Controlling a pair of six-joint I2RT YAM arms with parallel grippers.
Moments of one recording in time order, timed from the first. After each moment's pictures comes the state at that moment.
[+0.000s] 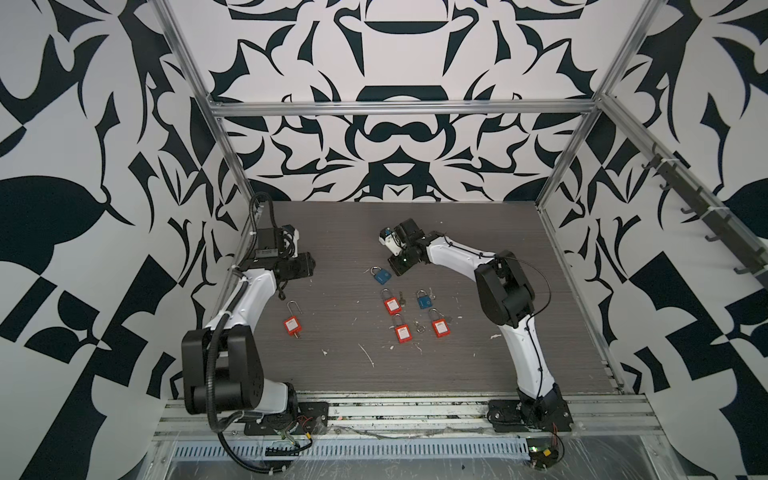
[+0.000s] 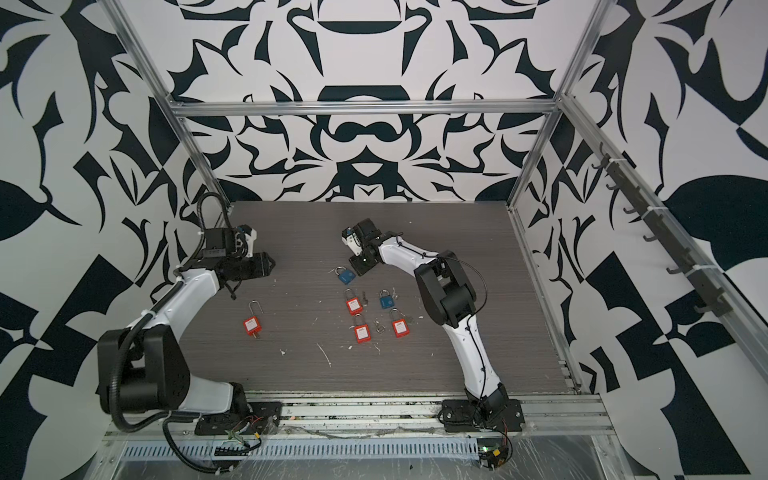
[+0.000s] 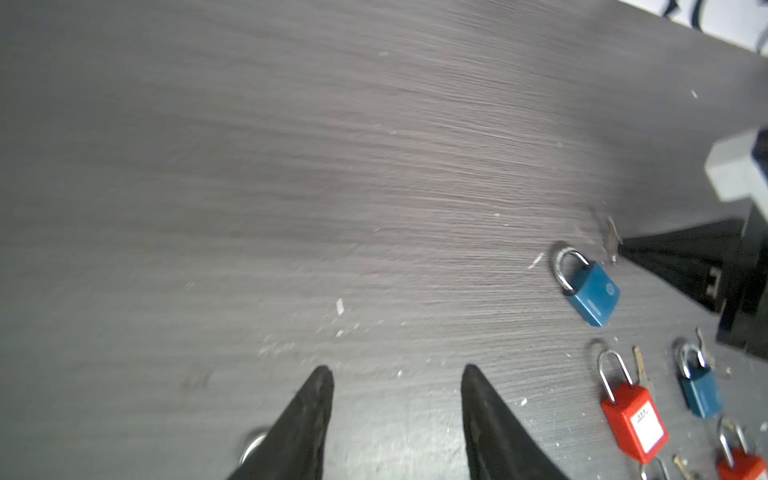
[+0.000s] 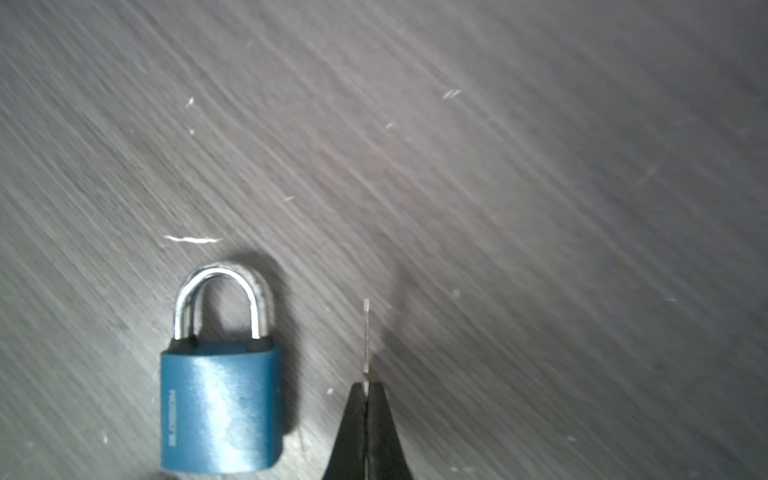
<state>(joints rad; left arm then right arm) 0.05 1.40 0.97 -0.46 0.24 -0.13 0.62 2.28 1.78 -0.53 -0.13 -0.11</state>
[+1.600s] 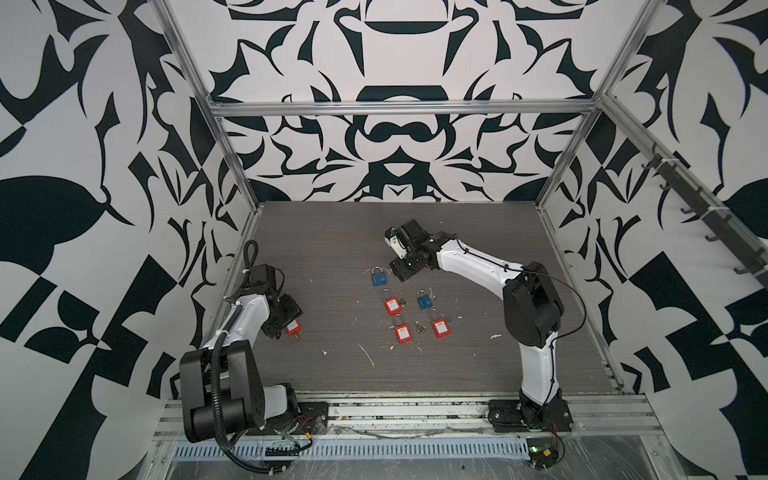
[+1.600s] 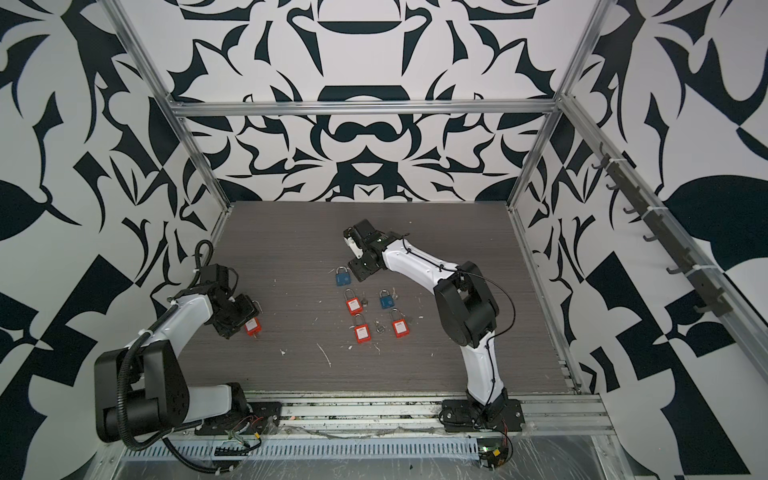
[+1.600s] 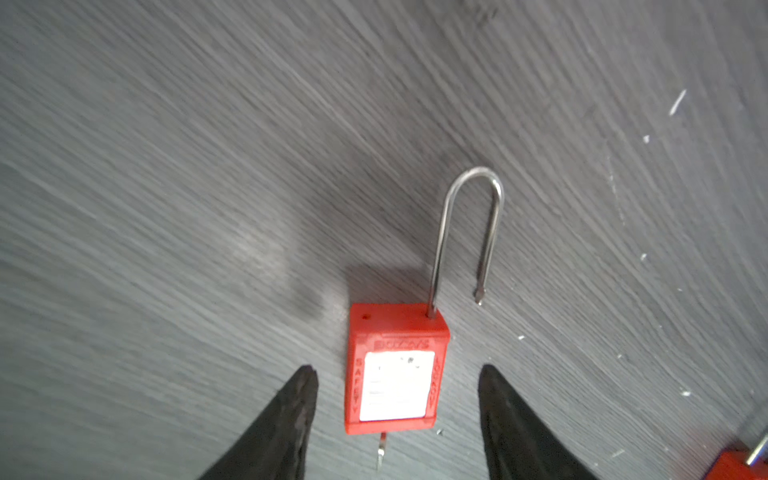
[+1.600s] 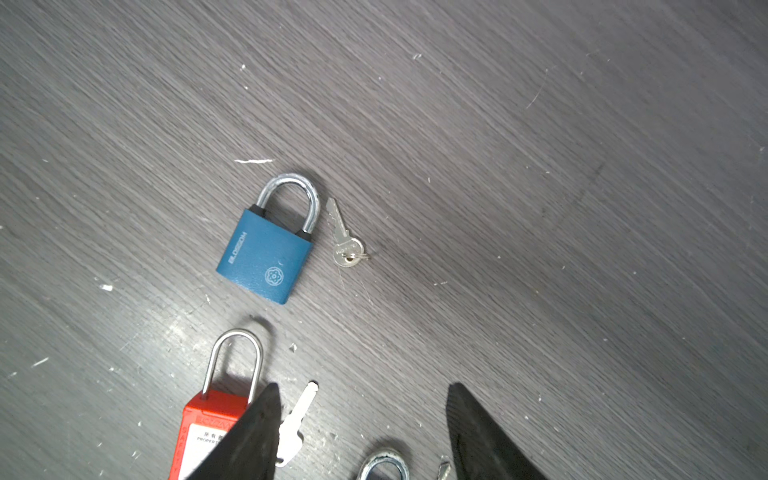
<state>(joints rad) 0.16 1.32 0.71 -0.71 0.09 -0.53 0.68 2.01 1.63 -0.67 0.03 0.00</state>
